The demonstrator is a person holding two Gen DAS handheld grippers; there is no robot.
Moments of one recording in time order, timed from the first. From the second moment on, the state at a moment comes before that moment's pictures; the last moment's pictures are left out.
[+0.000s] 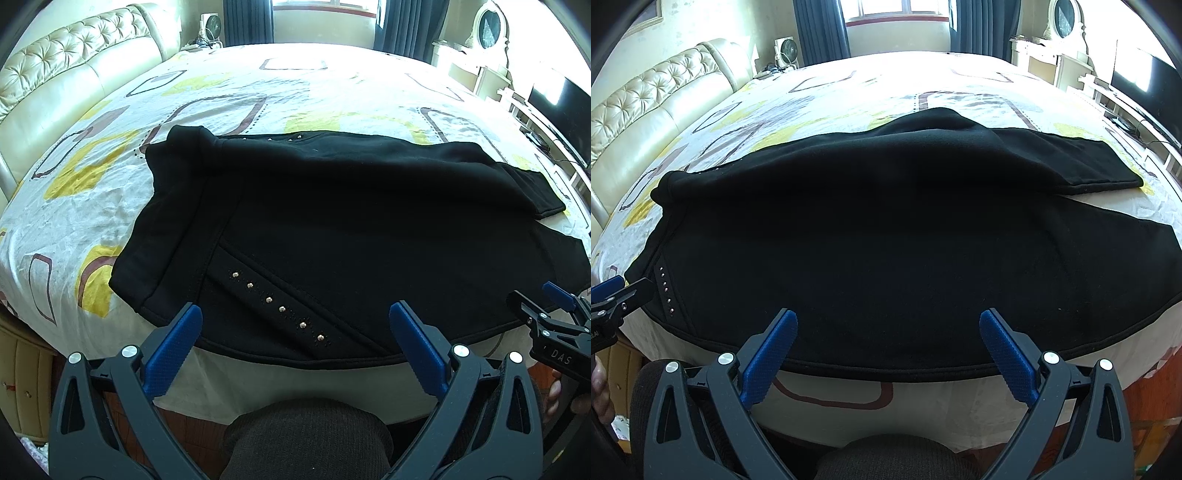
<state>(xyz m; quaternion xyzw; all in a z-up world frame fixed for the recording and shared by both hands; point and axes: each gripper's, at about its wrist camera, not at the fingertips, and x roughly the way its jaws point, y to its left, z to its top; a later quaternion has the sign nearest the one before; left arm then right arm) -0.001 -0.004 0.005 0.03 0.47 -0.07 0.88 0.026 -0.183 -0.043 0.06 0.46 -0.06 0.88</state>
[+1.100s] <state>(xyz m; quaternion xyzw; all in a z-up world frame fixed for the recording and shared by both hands) 0.297 0.167 -0.057 -0.35 0.62 -0.29 0.64 0.119 -0.247 -0.016 0.16 0.46 0.03 0.87</state>
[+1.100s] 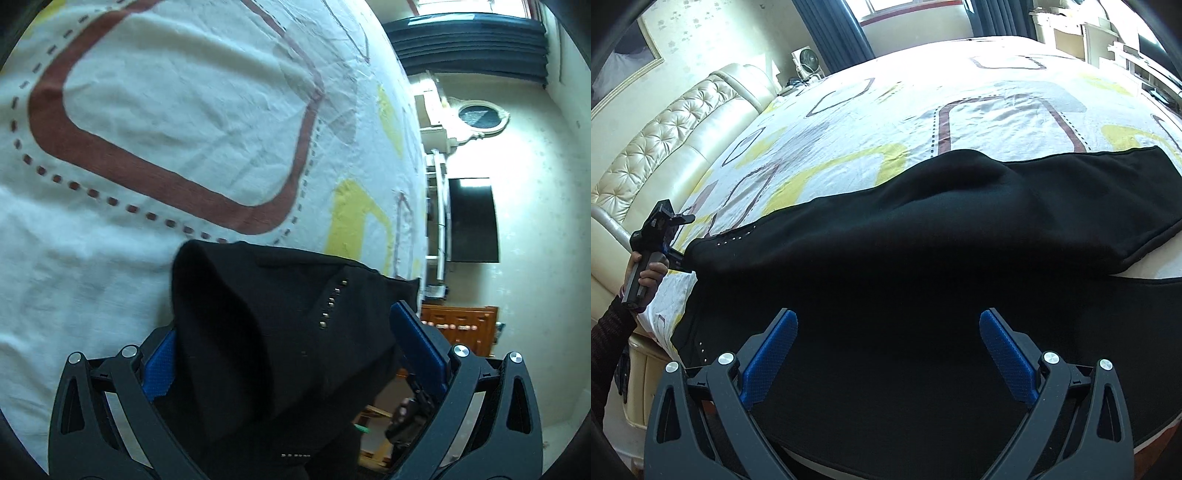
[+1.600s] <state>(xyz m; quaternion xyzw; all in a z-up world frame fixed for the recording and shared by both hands) 0.313 0.145 -0.077 -0.32 0.64 -0.26 0.65 0.198 -0.266 0.015 0.15 0.46 0.09 0.87</state>
